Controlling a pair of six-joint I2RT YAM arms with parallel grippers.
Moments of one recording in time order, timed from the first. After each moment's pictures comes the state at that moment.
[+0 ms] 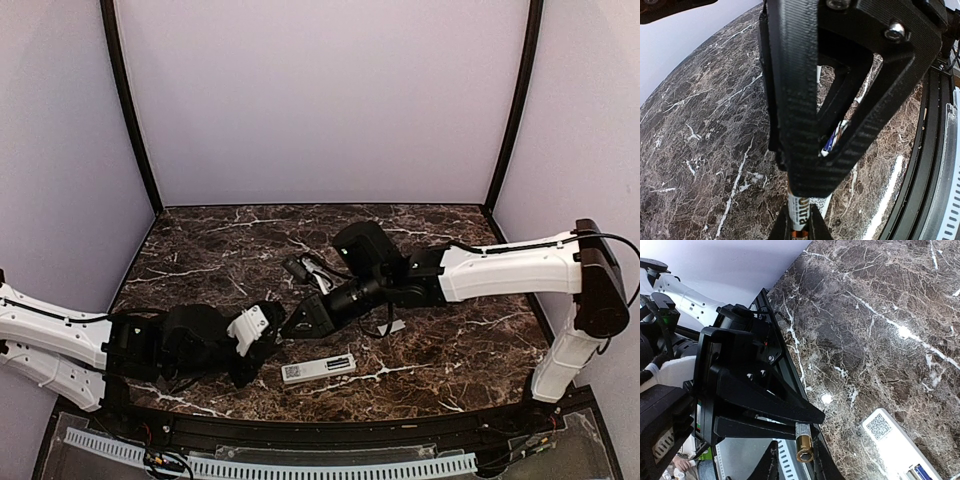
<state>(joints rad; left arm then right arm) -1.32 1.10 0.58 -0.07 -0.35 -0.07 1.10 1.69 1.20 -0.15 -0.57 0.55</state>
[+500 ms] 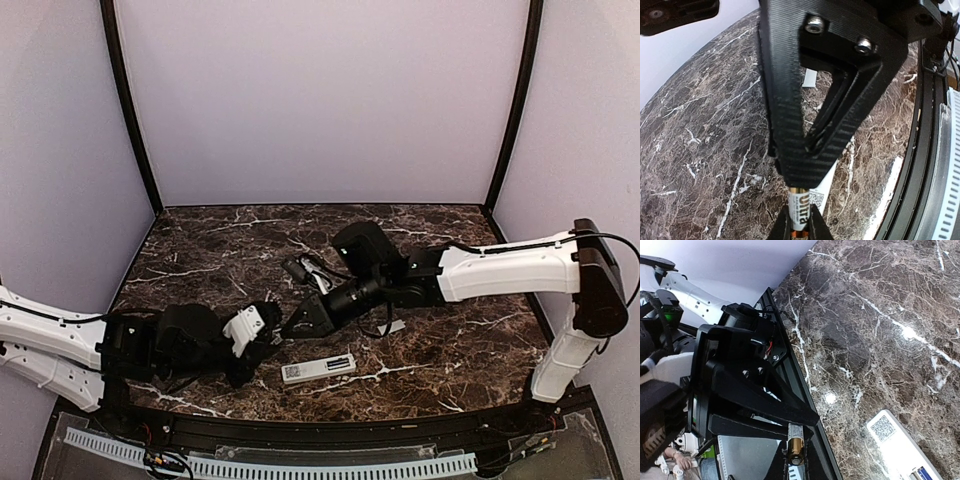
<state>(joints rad) -1.32 1.07 0.57 -0.08 -0.34 -0.07 1.09 1.70 1.20 -0.14 -0.59 0.55</state>
